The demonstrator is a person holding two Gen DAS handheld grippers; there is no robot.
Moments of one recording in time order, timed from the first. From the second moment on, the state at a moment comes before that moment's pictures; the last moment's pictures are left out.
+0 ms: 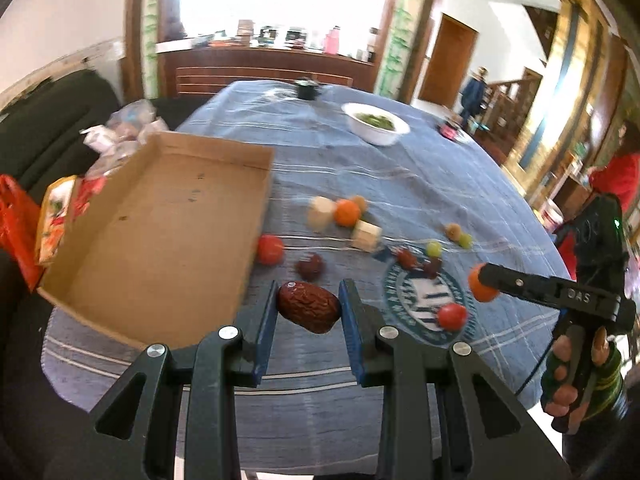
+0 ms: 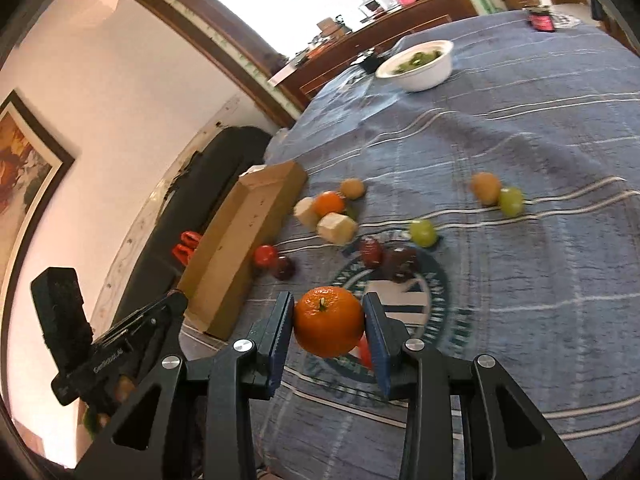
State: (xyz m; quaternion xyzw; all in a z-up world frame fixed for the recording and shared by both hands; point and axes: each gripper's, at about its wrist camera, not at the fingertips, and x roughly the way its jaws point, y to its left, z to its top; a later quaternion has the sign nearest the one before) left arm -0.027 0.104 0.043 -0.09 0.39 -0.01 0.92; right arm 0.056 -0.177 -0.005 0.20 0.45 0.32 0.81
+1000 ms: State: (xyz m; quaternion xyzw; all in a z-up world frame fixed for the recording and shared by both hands) left arm -0.012 0.223 0.030 -0.13 0.38 0.09 0.91; right arm 0.092 0.038 0.003 0.13 0.46 0.44 0.76
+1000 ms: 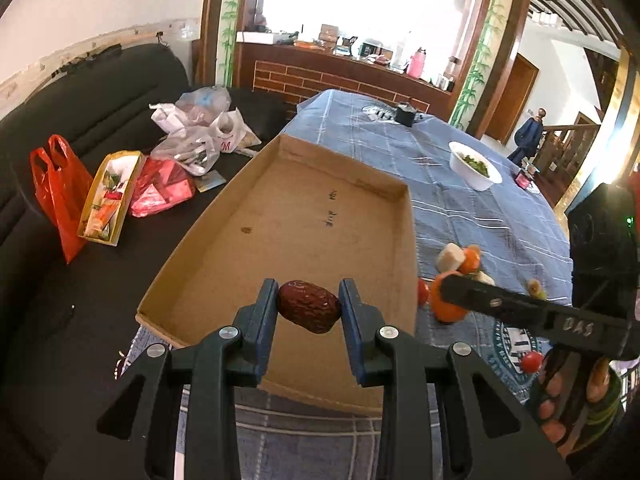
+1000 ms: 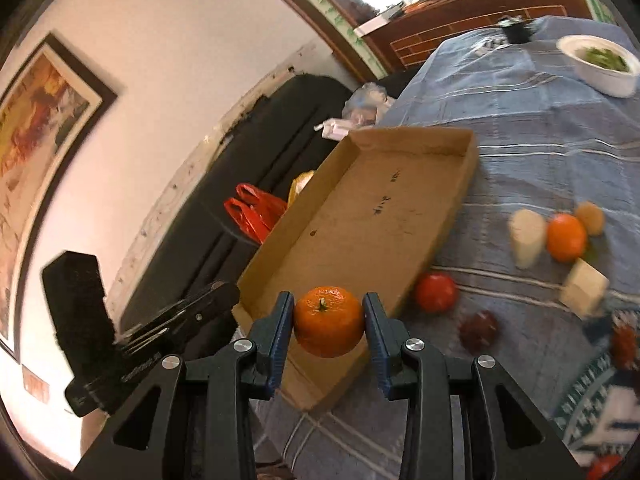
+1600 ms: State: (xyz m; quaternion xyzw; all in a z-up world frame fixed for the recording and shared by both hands) left arm 0.017 0.234 -0.018 -0.12 0.45 0.12 0.88; right arm 0.103 0.127 -0.038 -0.03 0.49 0.42 0.77
